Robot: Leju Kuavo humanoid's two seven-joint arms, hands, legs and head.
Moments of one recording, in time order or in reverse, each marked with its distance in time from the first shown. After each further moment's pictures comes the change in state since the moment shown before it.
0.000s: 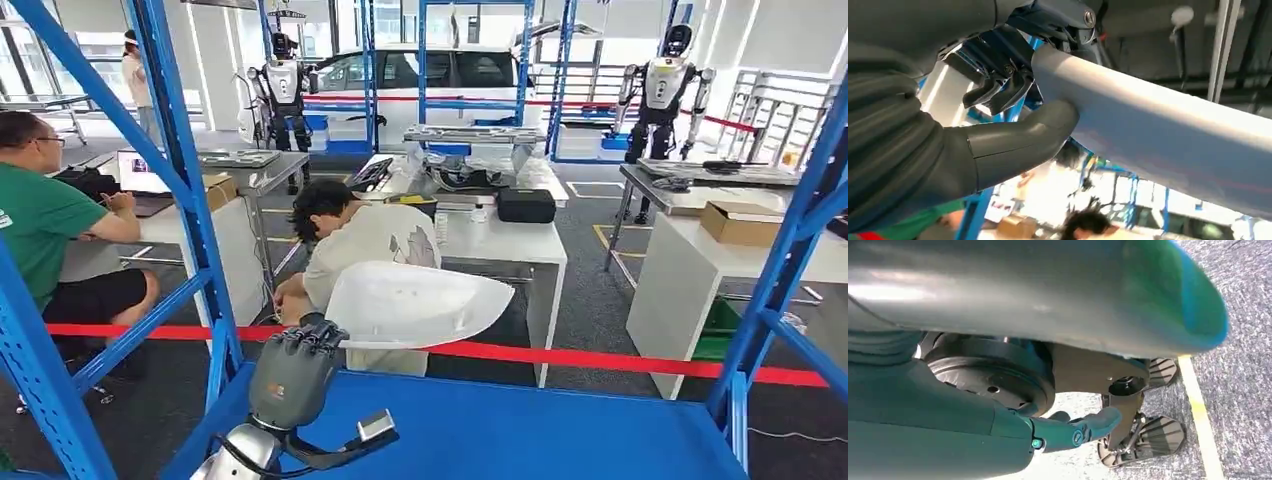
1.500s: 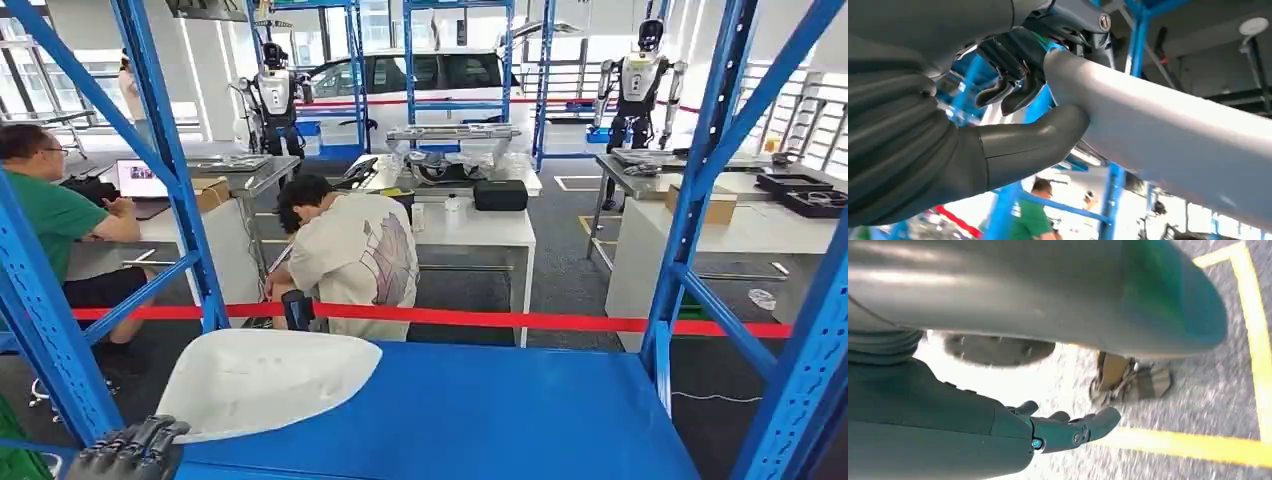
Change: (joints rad) left arm 0.549 0.456 0.230 -0.627 -0.029 -0.063 0.089; right arm -0.018 -0.027 0.142 0.000 0.119 -0.120 -0.002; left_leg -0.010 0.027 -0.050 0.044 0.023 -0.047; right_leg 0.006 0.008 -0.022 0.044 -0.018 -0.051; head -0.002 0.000
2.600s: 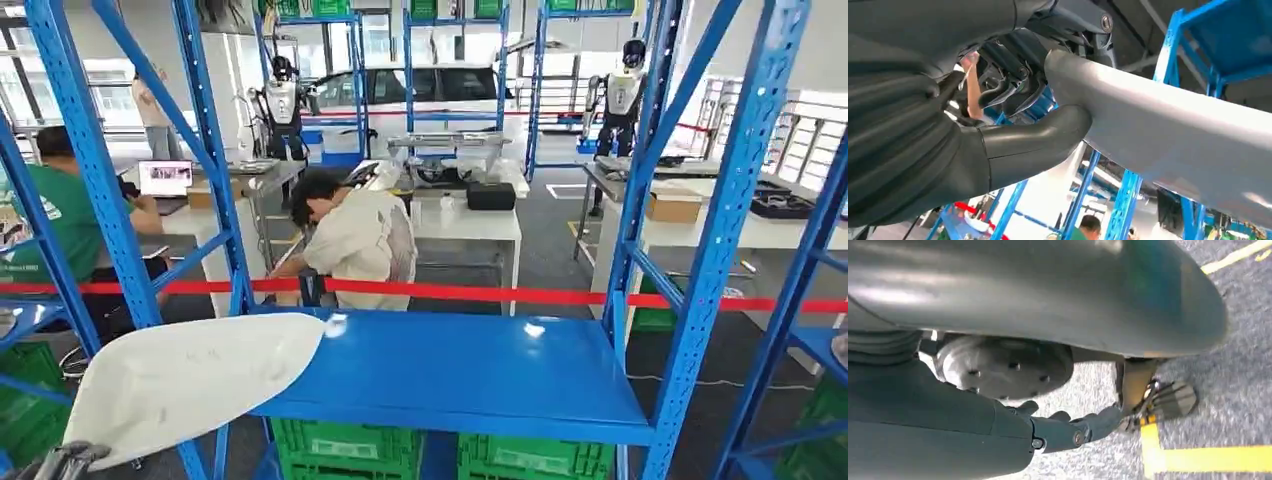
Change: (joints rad) left arm 0.138 -0.053 0.199 -0.221 -0.131 -0.042 0.042; right arm 0.006 0.032 -0.035 0.000 -0.153 -0.023 0.069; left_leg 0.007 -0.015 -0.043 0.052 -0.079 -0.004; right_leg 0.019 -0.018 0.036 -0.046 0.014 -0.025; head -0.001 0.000
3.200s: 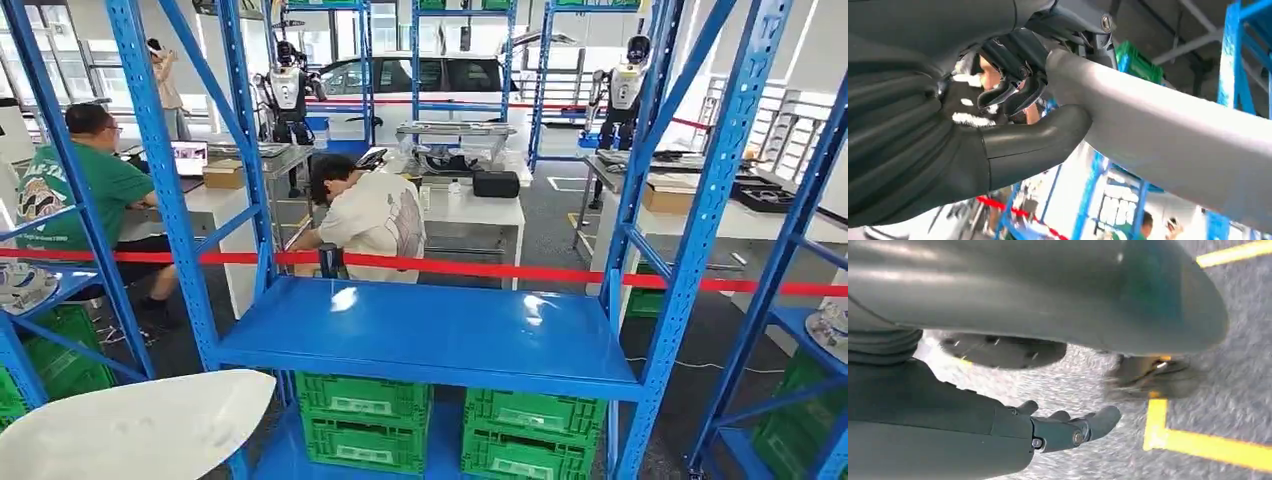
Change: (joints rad) left arm 0.432 -0.086 0.290 -0.302 0.000 -0.004 -0.134; right arm -0.010 -0.026 0.115 0.000 0.191 0.004 -0.120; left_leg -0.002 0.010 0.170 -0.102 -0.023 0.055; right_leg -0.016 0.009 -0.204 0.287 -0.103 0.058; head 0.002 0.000
